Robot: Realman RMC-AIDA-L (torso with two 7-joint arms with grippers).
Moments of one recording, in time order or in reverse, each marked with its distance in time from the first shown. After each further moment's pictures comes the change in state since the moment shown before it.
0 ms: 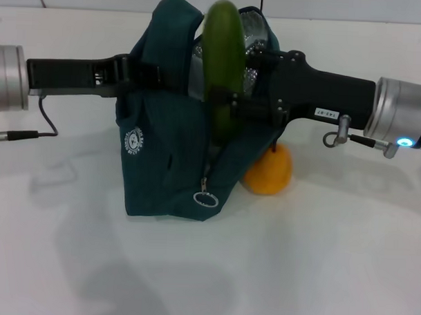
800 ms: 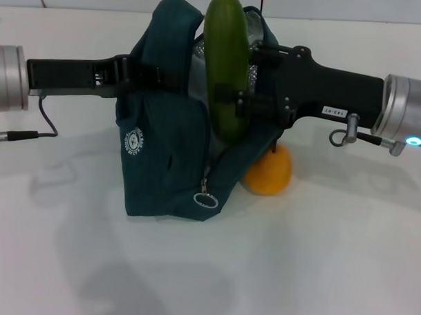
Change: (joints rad) left arm 0.000 0.001 0.001 0.000 0.000 0.001 0.000; right arm -0.007 0.000 0.061 -0.016 -0.053 -0.053 0.001
